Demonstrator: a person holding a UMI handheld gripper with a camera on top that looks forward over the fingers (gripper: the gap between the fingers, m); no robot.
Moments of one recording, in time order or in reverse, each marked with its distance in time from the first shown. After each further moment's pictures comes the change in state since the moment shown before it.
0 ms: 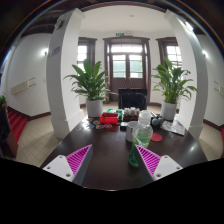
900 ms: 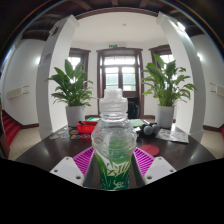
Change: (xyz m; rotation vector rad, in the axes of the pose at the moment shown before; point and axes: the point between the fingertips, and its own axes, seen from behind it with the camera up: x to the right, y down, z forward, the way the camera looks) arm 0.106 0.016 0.155 0.183 0.060 0.010
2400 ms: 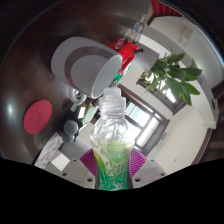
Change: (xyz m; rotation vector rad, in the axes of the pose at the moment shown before) arm 0.135 -0.111 0.159 -0.057 0.251 -2.167
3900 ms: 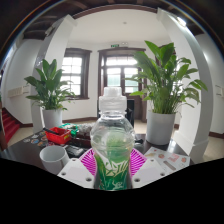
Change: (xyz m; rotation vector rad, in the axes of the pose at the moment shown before) arm -0.073 -0.021 -0.004 0.130 -0.261 2.138
